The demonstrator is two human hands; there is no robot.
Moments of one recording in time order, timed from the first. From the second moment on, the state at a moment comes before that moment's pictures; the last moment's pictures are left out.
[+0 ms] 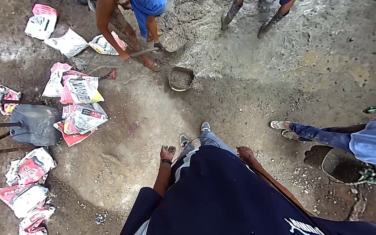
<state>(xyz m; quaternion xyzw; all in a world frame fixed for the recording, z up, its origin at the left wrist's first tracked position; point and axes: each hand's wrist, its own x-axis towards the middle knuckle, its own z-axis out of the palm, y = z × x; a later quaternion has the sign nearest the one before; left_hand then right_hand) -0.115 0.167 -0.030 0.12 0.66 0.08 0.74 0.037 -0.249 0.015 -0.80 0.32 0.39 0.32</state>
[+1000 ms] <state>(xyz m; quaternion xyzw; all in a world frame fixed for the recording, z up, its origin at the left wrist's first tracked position) -0.136 0.194 -0.033 0.21 0.69 -0.02 0.69 0.056 -0.227 0.004 -0.79 0.33 0.40 0.33</state>
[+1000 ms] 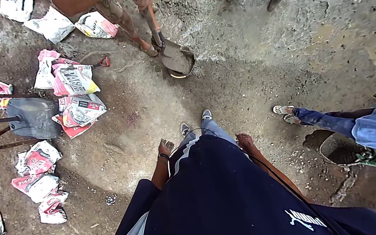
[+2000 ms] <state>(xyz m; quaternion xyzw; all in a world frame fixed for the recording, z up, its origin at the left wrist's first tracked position) 0.151 0.322 -0.022 0.44 0.59 -0.03 0.67 0.381 0.031 -0.118 -0.86 0.01 0.46 0.24</state>
